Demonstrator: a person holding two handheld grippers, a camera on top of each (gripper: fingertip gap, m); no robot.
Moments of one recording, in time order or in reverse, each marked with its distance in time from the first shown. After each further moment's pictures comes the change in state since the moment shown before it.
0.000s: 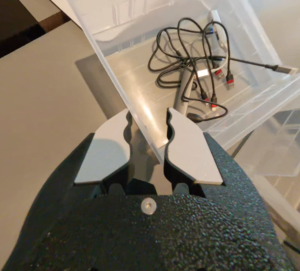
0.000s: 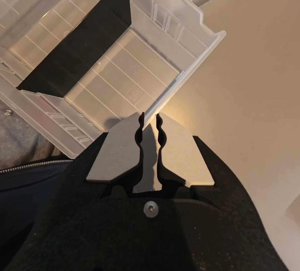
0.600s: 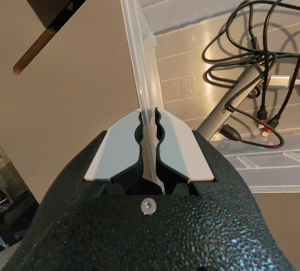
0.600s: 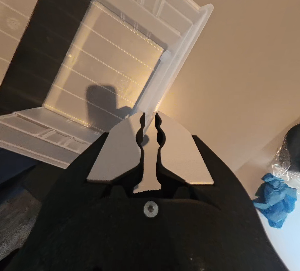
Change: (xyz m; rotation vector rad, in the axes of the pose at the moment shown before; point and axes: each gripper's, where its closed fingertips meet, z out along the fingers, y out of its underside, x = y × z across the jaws) left arm -0.129 0.099 -0.104 -0.215 -0.406 0.111; right arm 0.057 0.020 -0.009 -0.208 0.069 -0.125
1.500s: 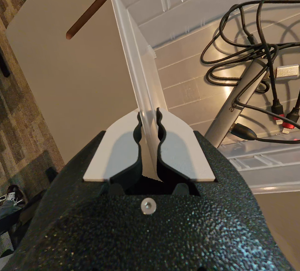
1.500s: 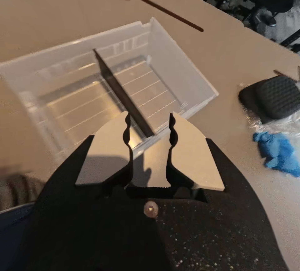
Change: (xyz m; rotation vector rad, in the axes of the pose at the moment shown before) left arm -0.085 0.086 -0.022 0.121 -0.099 0.021; right arm 0.038 -0.005 -0.059 0.359 0.343 0.375
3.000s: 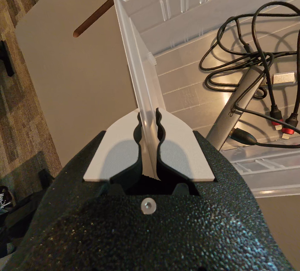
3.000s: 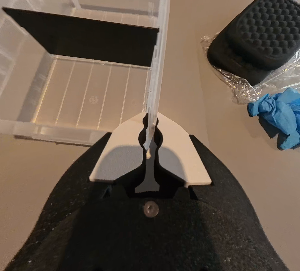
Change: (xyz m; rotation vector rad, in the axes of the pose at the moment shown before) left arm 0.000 0.008 -0.005 0.063 -0.024 -0.051; right arm 0.130 0.059 0.107 -0.084 0.162 0.390
